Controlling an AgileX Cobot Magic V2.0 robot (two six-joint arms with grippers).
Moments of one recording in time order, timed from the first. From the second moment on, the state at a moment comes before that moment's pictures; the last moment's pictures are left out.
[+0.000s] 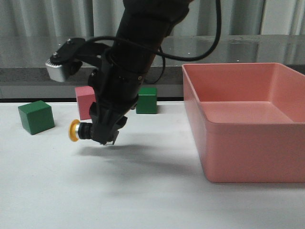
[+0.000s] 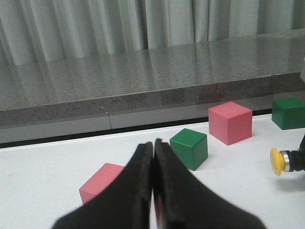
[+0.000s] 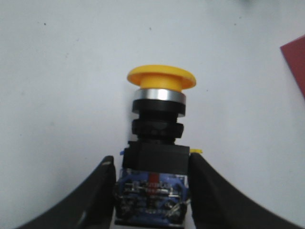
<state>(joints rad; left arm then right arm) -0.07 -0.01 0.00 0.17 0.09 -0.03 0.72 2.10 -1.59 0.20 0.60 -0.90</state>
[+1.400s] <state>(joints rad) -0.07 -0.01 0.00 0.17 0.09 -0.03 0.40 1.48 -1.44 0.21 0.90 -0.43</state>
